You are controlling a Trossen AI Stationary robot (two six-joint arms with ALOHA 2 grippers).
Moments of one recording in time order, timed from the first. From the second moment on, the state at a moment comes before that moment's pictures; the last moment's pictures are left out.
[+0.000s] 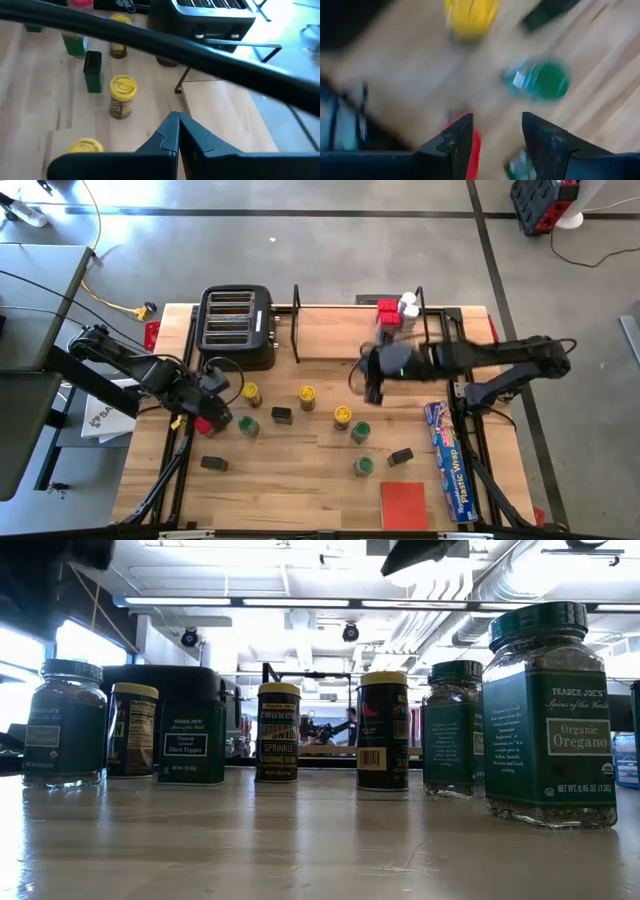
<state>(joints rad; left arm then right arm) -0.46 0.96 0.95 -1.31 -0.19 -1.21 0.12 1.36 1.26 -0.60 0.42 0.00</state>
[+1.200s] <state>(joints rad) -0.49 1.18 0.73 -1.29 0.06 -1.23 0.41 1.48 1.26 -0.74 0.72 0.25</state>
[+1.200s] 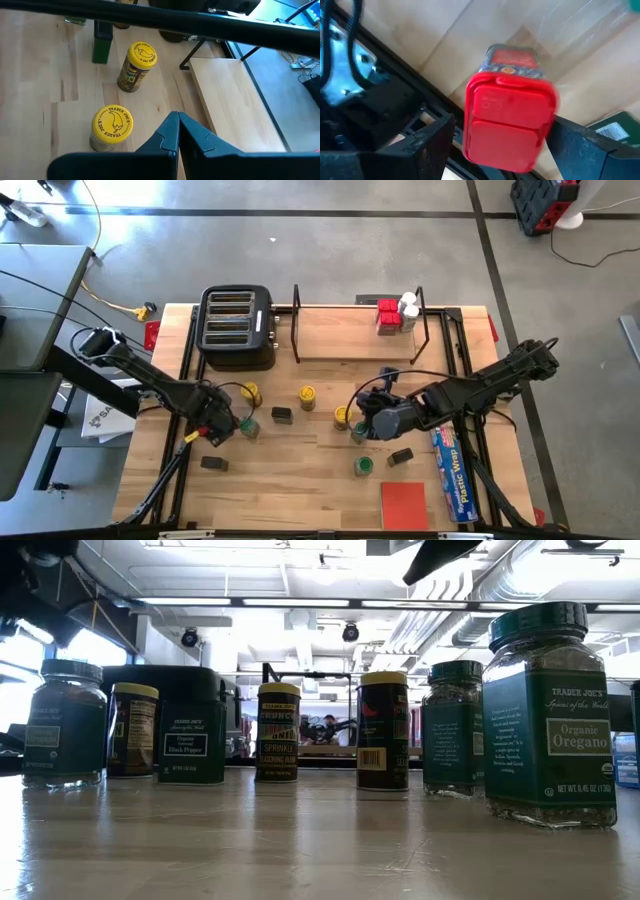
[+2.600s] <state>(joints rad) -0.41 1.97 1.53 -1.07 -0.05 -0.64 0.60 1.48 1.26 -0.41 0.80 0.37</state>
